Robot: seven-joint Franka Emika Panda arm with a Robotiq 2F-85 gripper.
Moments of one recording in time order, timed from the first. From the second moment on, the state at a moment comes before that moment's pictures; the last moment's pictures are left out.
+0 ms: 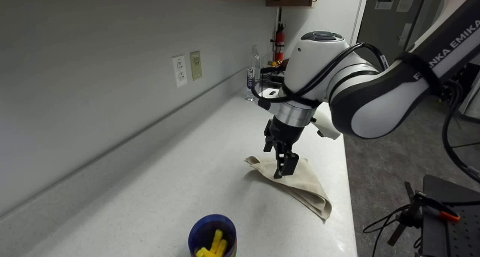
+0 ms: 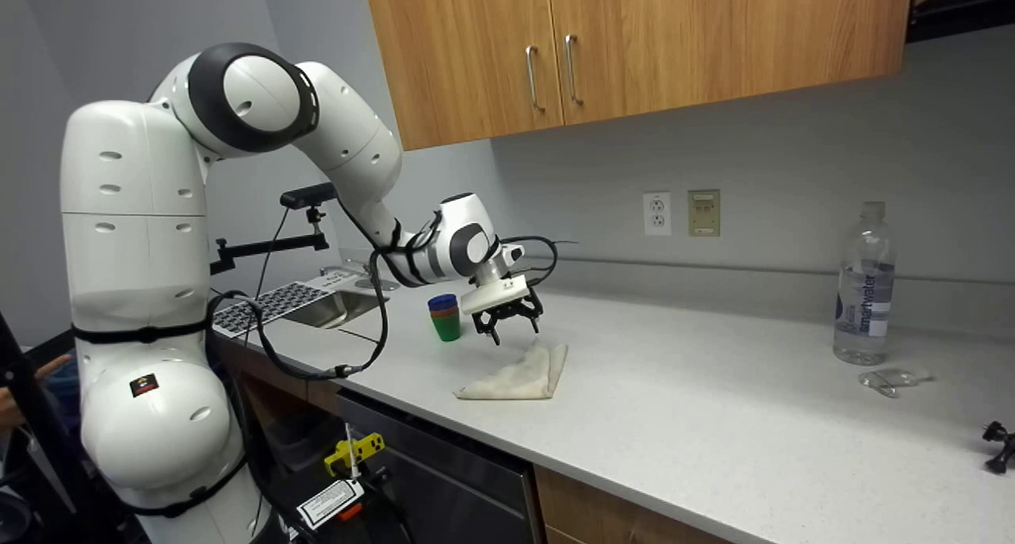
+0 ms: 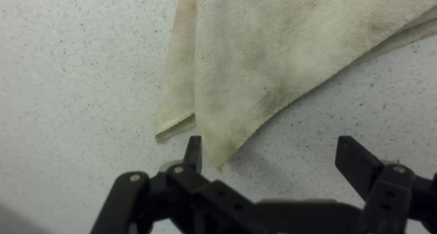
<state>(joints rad) 0.18 0.28 0.09 -2.26 -0.30 2.76 -0.40</state>
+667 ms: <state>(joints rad) 0.16 0.45 0.12 -2.13 -0.30 2.83 -0.40</state>
